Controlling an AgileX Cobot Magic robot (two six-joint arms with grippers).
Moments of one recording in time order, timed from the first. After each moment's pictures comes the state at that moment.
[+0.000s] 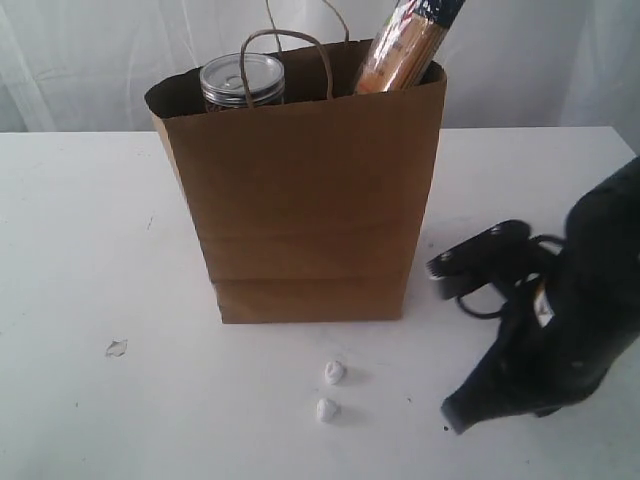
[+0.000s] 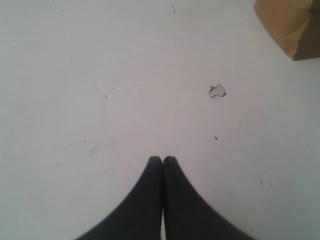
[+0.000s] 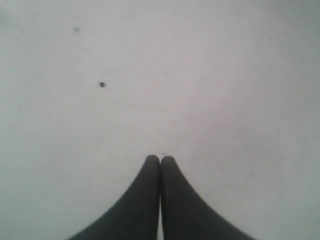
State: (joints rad) left arm -0.11 0.00 0.02 -0.11 0.52 0.18; right arm 0.61 1.38 -0.77 -0.13 0.89 0.16
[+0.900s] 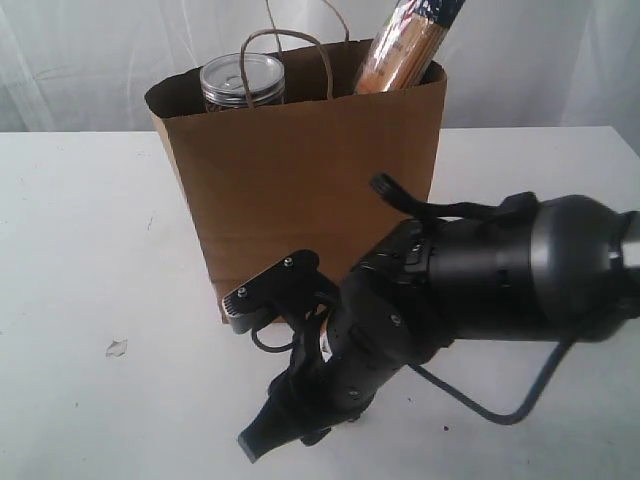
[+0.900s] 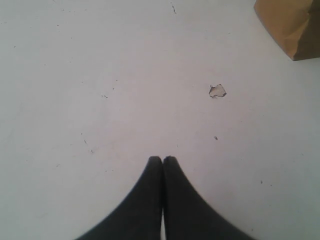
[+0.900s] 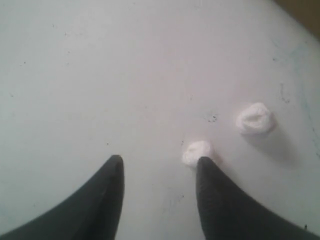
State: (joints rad) left arm -0.11 0.00 0.02 -0.11 0.52 0.18; right arm 0.90 1.71 -0.95 0.02 0.51 0.11
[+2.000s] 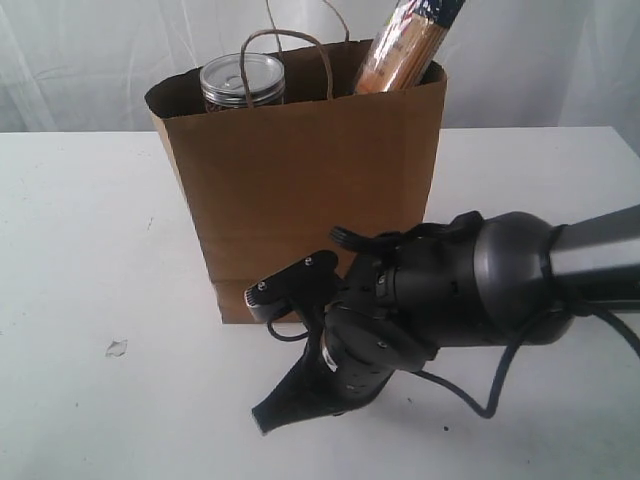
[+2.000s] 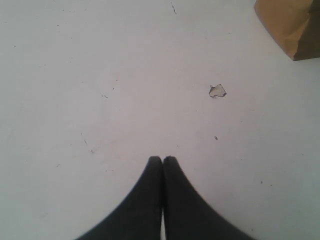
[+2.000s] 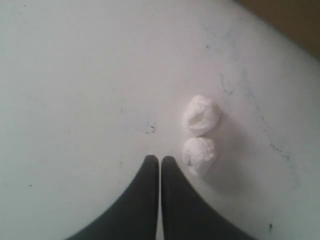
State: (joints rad) left arm -0.11 0.00 0.02 -0.11 0.52 0.18; right arm 0.90 1.80 -0.97 -0.29 0.51 0.54
